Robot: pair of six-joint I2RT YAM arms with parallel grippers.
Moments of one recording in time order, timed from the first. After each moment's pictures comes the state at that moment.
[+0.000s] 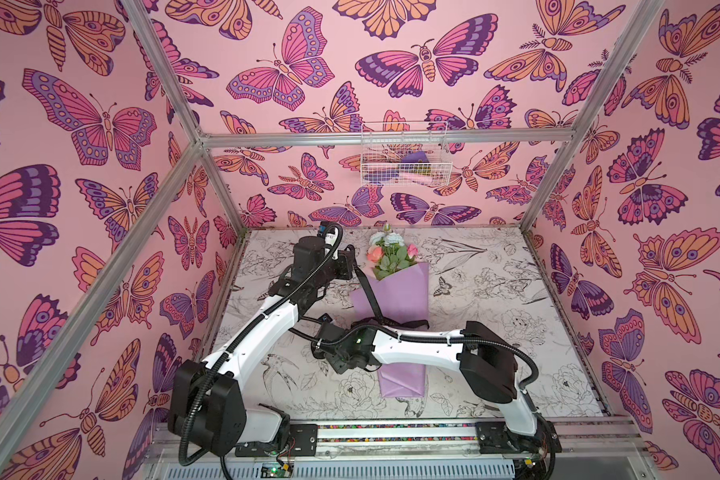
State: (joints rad) left arm -0.37 1.38 1.08 -0.10 0.23 -0.33; right arm 1.23 2.13 1.64 -0.69 0.27 0.47
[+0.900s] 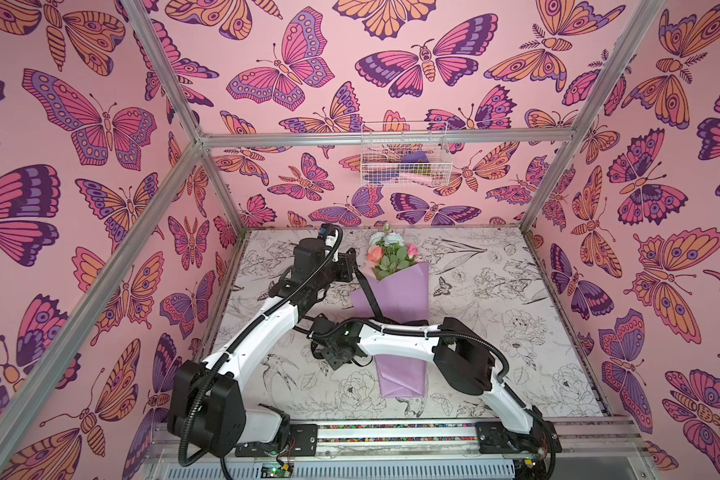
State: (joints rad) left arm -0.37 1.37 1.07 -0.10 0.25 -0.34; right arm 1.19 2.30 1.81 -0.74 0.18 0.47
